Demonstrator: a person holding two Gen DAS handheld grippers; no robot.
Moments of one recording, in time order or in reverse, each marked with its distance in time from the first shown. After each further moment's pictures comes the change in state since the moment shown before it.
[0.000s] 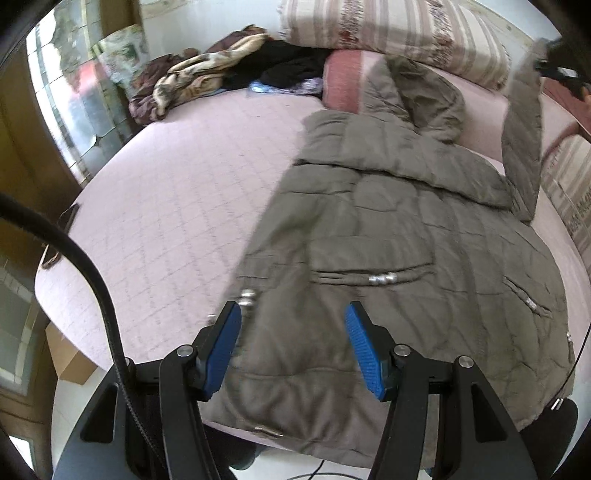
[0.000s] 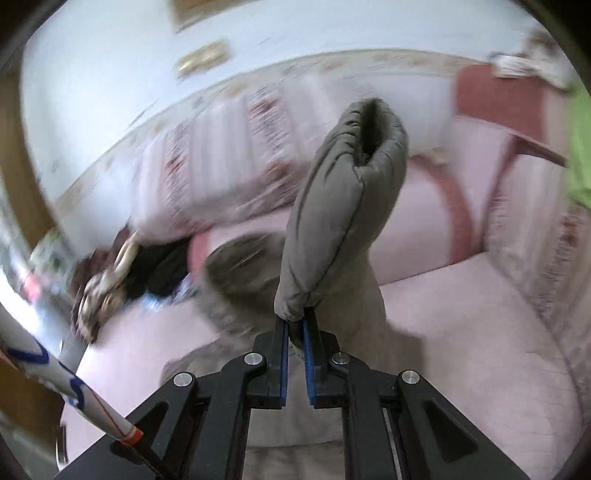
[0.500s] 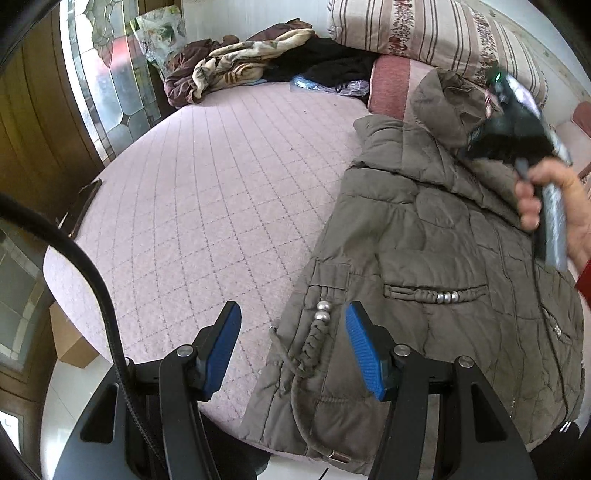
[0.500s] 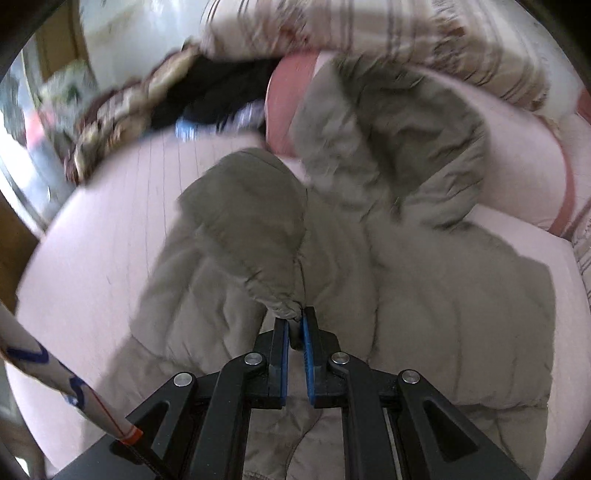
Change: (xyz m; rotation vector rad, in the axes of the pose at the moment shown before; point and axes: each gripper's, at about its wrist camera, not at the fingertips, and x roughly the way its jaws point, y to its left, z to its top) left arm 0.022 0.052 0.003 -0.100 0.007 0.042; right arm 0.172 0.113 -0.151 -0.306 0.378 -0.011
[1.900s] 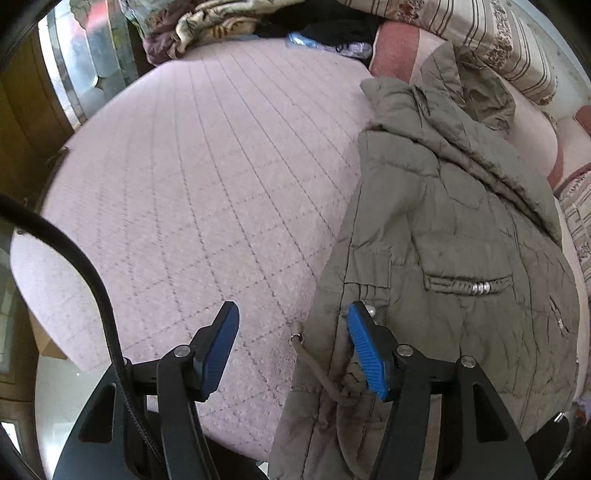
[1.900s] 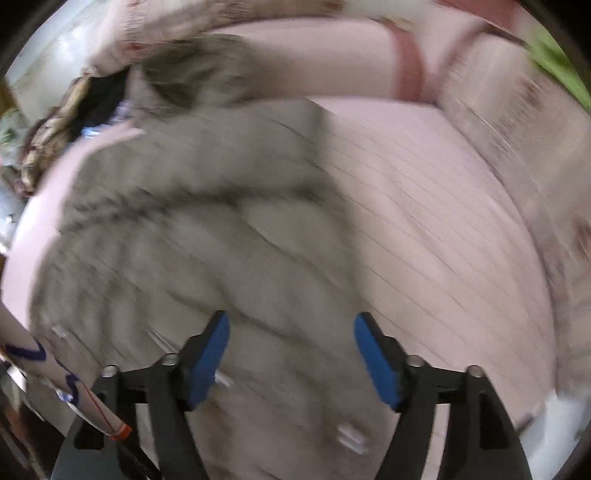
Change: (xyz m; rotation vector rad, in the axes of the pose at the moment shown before) left arm 0.059 0.032 0.007 -0.008 0.167 -0.112; right arm -0.168 -0.235 -0.243 0.330 0.134 -0.183
